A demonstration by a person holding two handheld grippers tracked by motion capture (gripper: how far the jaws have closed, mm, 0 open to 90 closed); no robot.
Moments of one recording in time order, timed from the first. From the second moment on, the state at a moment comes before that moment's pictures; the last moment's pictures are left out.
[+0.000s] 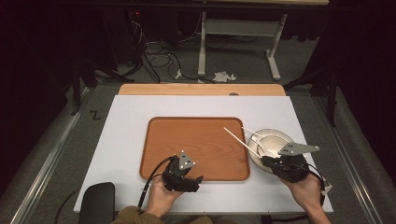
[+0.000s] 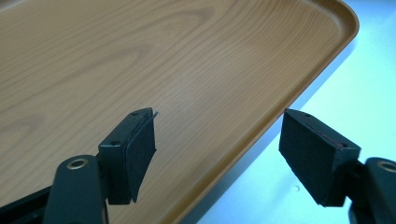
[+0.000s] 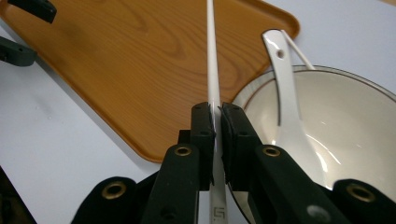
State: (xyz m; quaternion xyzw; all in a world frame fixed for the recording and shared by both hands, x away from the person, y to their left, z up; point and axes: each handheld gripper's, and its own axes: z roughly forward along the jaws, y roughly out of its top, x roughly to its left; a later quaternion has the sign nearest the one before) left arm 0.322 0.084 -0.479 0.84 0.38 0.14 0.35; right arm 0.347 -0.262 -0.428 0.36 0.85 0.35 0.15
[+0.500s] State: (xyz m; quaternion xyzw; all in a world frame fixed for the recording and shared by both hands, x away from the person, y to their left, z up) left arm 0.317 0.090 -0.480 0.84 0.40 0.14 0.35; right arm 0.371 -0.217 -0.451 0.35 0.87 0.30 0.14
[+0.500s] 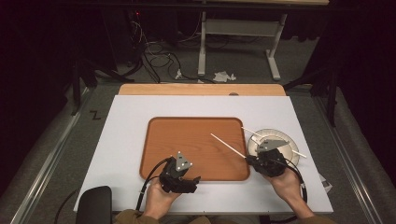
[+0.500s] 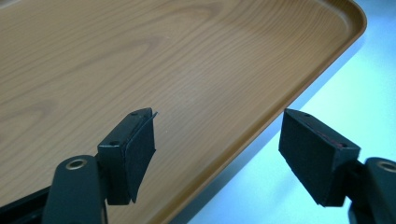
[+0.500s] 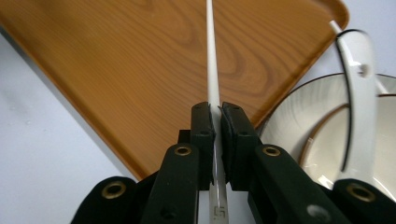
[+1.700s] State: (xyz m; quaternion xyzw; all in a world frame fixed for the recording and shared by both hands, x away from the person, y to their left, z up) left arm 0.306 0.105 -0.482 0.82 0.43 0.15 0.34; right arm 0.413 -0.160 -0.489 0.33 0.91 0.22 0.14
